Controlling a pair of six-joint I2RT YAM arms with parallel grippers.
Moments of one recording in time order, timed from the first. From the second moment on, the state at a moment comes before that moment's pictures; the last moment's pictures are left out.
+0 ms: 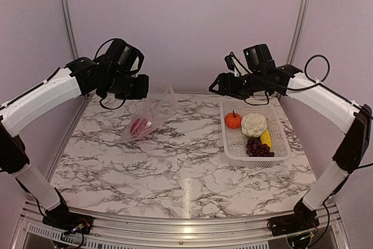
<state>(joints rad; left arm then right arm) -0.77 1.62 1.66 -0.76 -0.24 -0.50 0.57 1.60 1.57 -0.57 -0.24 0.41</state>
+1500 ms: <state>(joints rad) -0.76 1.68 1.70 -0.81 -0.11 -0.48 0.33 2.08 1.83 -0.86 0.01 0.19</state>
